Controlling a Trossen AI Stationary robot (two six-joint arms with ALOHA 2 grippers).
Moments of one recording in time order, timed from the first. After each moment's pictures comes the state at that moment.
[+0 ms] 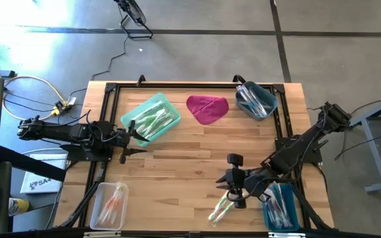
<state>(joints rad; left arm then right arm) -0.09 0.30 0.21 -0.11 0.03 0.12 0.64 1.43 1.12 -0.35 0.40 0.47</state>
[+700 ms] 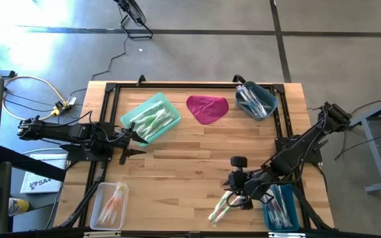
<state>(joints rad) -0.09 0.30 0.21 -0.22 0.03 -0.01 0.67 1.43 1.12 -0.50 0.33 0.49</state>
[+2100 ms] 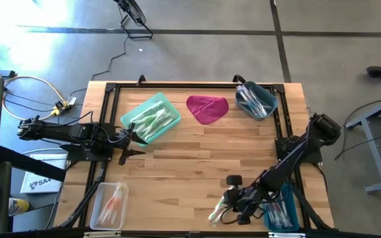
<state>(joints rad) -0.09 0.30 0.21 -0.27 0.03 -0.01 0.75 1.65 0.99 -0.22 0.20 0.61</state>
